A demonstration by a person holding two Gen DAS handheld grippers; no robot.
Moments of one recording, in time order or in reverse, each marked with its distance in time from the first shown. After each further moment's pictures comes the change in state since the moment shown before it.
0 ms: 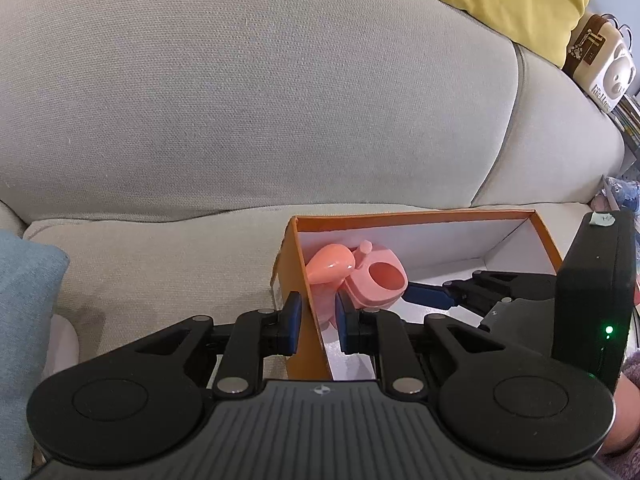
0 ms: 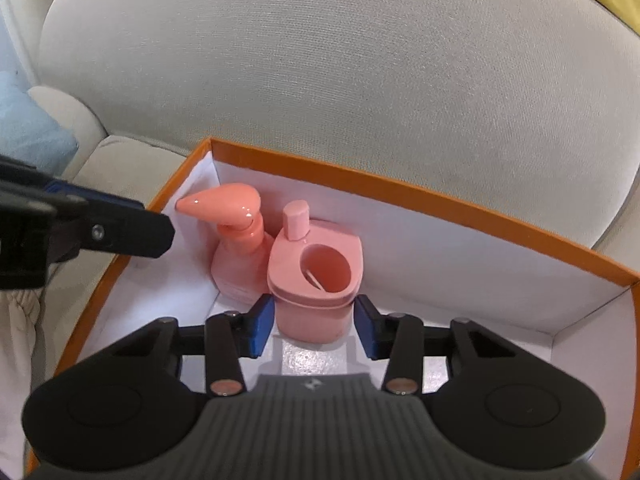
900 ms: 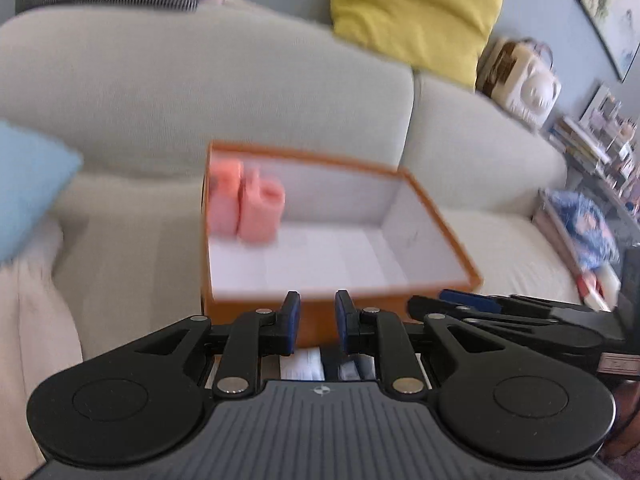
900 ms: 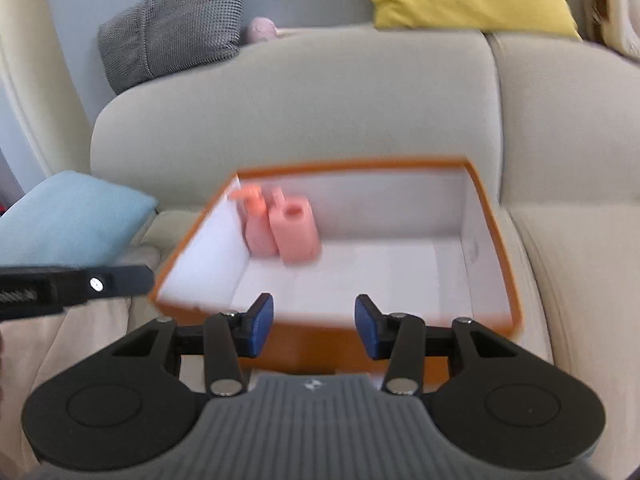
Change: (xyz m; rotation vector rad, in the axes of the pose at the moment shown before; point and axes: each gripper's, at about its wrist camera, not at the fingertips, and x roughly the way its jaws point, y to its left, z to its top) left arm -0.107 -0.088 -0.159 -0.001 -0.185 -0.082; right arm -0.216 -0.036 -0.189 0.285 -0.292 0.046
